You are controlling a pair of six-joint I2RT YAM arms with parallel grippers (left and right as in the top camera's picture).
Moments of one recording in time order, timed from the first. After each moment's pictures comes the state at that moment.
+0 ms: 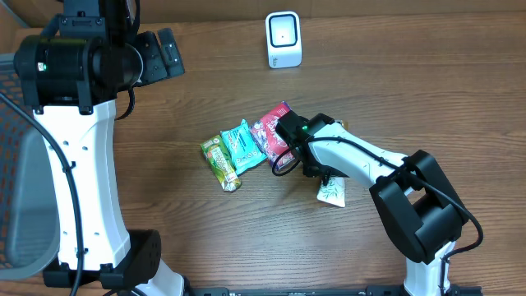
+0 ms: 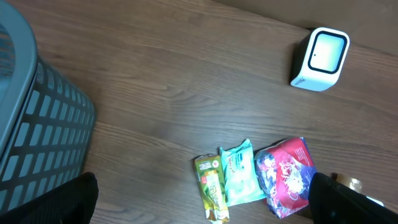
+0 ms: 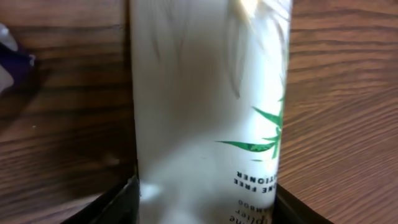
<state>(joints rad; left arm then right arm) -0.05 1.77 2.43 -1.61 -0.10 -0.34 0.65 2.02 1.35 -1.03 0.39 0.78</state>
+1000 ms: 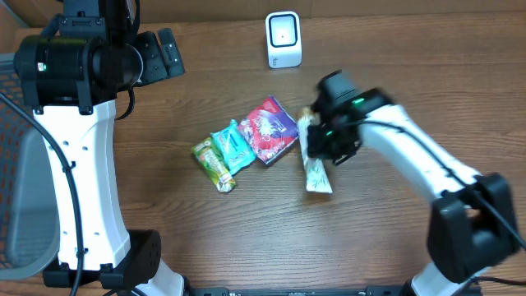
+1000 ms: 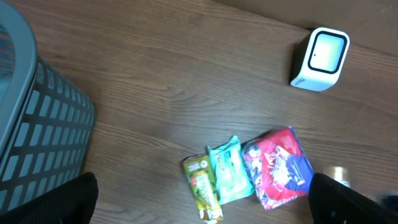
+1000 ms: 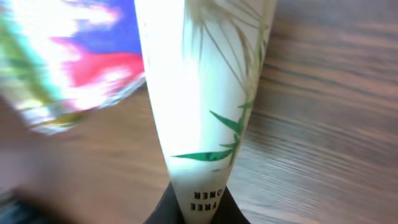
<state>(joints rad) -0.05 1.77 2.43 -1.61 -0.10 -0.34 0.41 1.81 1.39 -0.97 -0.38 0.33</state>
